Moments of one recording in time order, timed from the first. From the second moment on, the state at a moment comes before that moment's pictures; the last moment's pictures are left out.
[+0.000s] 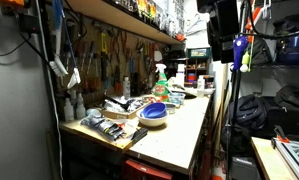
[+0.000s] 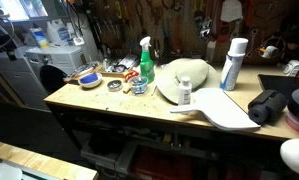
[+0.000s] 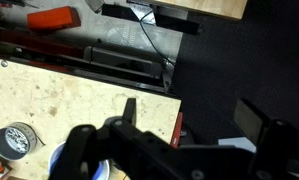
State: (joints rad) arm 0.17 -0.56 0.25 -2.38 0.08 1.69 0.15
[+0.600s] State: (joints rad) arm 0.17 -0.56 0.25 -2.38 0.07 1.69 0.15
